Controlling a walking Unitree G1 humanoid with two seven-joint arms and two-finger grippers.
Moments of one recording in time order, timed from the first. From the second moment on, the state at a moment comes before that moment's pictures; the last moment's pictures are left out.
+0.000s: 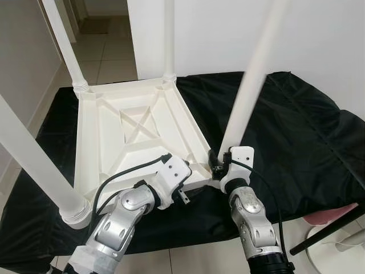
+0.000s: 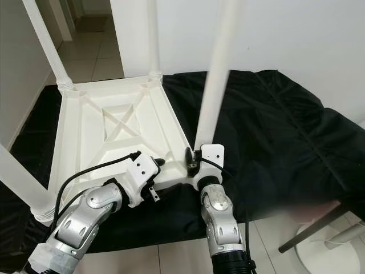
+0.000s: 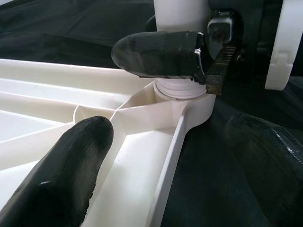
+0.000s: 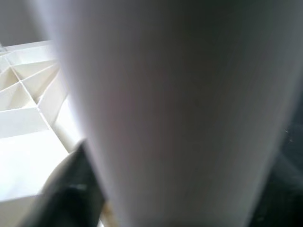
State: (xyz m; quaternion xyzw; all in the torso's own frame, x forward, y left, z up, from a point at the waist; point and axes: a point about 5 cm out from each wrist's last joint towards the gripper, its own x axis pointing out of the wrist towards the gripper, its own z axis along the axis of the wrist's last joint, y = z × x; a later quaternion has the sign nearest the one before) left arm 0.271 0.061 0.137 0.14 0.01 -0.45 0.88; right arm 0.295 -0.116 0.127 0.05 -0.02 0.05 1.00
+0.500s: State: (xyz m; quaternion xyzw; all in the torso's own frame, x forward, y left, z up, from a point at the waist) left arm 0.269 0.062 0.134 0.14 0.02 -0.45 0.88; right arm 0.290 -0.139 0.124 0.00 -0.02 0.11 0.99
